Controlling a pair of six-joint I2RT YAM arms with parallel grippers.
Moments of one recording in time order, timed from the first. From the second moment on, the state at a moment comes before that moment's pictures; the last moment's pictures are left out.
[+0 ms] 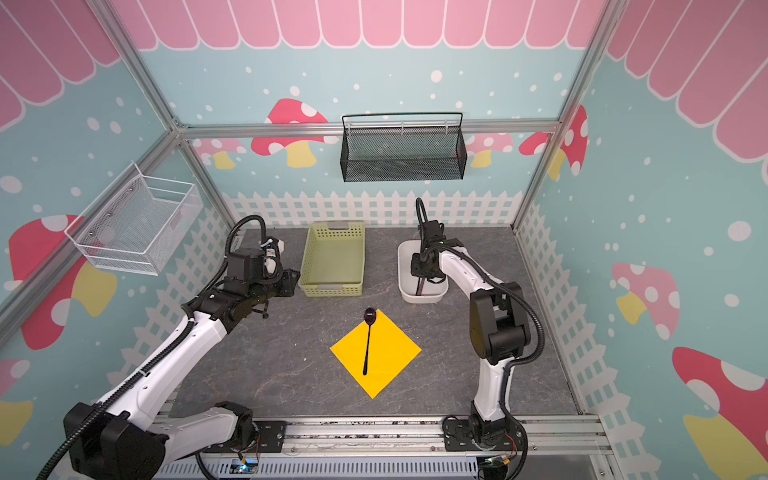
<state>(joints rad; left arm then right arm) -0.26 1.18 1.02 -0.48 0.03 -0.23 0.28 1.95 1.57 -0.71 -0.04 0.35</state>
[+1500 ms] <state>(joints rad) -0.26 1.22 1.02 -0.48 0.01 -0.22 0.25 2.42 2.06 -0.86 0.01 0.35</state>
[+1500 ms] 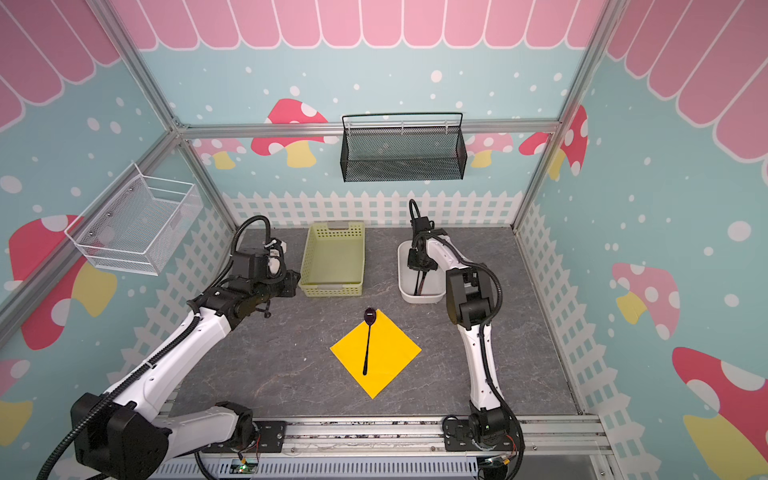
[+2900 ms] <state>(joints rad) -0.26 1.24 1.02 -0.48 0.02 -0.22 0.25 2.42 2.09 -0.95 0.00 0.34</state>
